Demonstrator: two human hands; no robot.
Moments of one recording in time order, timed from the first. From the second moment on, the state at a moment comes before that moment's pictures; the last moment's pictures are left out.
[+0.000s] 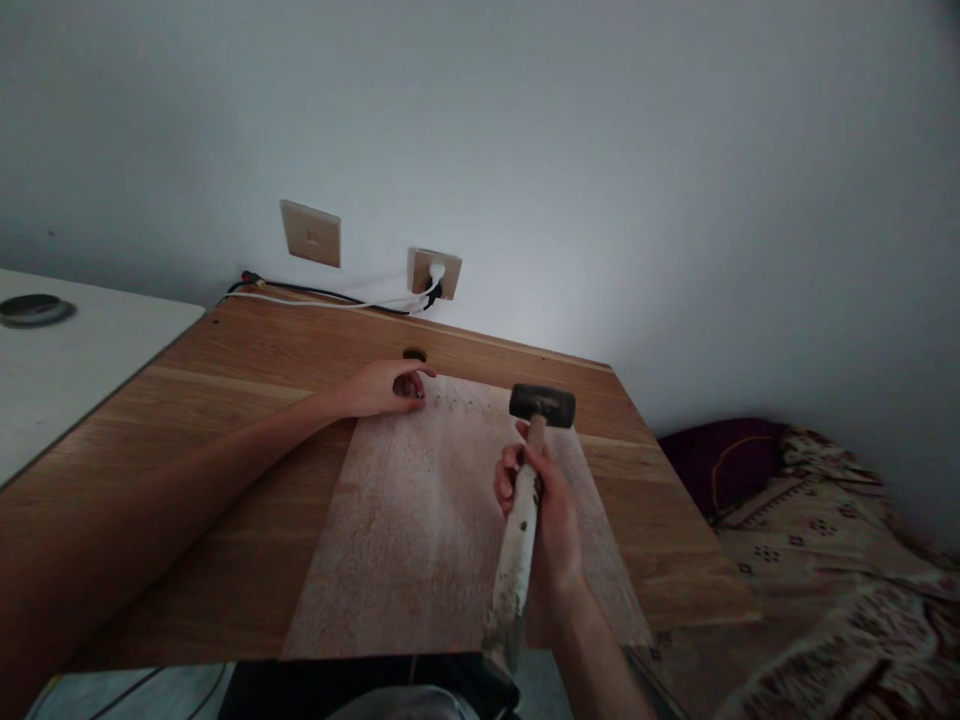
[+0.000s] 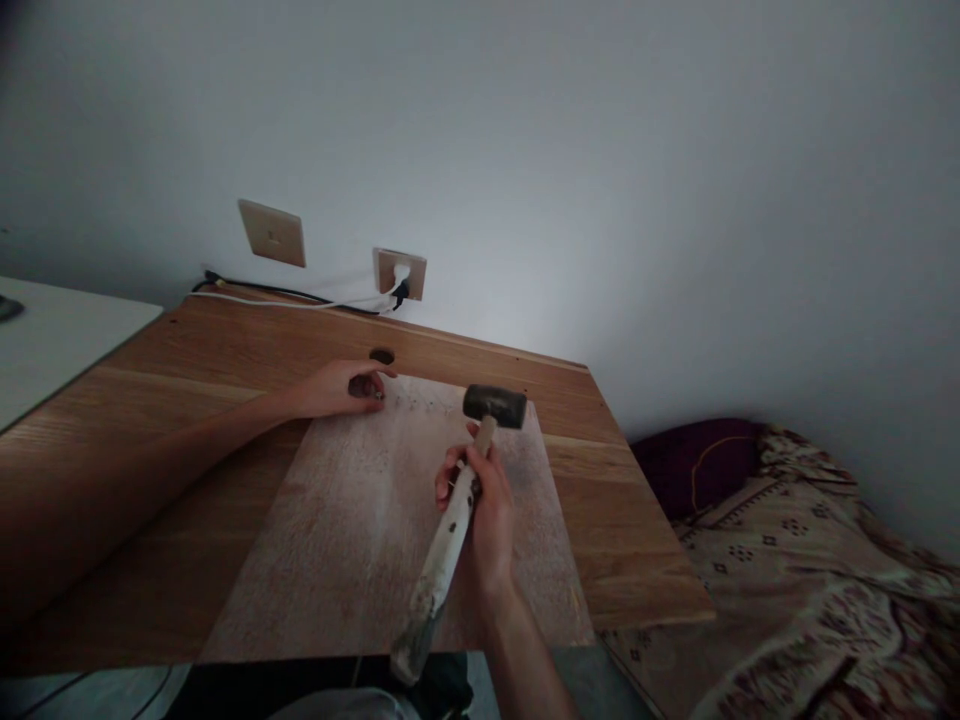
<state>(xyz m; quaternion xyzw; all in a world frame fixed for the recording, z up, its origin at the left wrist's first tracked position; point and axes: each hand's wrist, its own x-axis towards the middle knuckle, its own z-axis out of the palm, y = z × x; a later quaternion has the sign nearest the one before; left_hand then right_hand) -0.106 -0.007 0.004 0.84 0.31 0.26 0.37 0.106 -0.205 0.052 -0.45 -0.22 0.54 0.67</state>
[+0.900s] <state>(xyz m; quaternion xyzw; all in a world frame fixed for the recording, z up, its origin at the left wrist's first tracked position) -0.152 0.026 0.029 0.93 0.29 0.03 0.24 0.193 -0.325 0.016 -0.64 -0.74 -0.09 0.19</state>
